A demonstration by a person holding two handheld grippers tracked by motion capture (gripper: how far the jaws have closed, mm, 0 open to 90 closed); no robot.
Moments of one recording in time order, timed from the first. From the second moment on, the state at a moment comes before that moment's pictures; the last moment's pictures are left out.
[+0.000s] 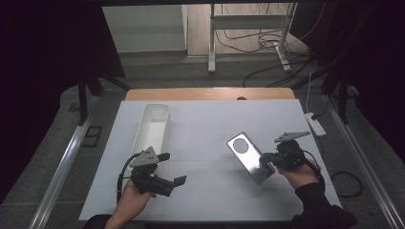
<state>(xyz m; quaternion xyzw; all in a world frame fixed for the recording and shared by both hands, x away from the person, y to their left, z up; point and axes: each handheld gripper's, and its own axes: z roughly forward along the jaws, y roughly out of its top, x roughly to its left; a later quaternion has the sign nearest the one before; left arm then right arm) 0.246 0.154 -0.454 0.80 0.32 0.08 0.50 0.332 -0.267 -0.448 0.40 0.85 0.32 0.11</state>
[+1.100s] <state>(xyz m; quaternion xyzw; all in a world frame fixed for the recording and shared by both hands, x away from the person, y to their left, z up) 0.299 0.092 -0.470 0.83 0.29 0.07 0.48 0.329 -0.251 -0.437 0.39 0.83 0.37 0.12</state>
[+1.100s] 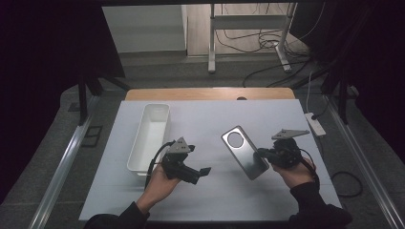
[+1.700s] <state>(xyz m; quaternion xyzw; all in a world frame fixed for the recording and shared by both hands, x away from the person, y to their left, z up) 0.304 0.074 -0.470 0.83 0.30 0.05 0.47 0.321 -0.222 -0.436 0.37 0.84 0.38 0.13</state>
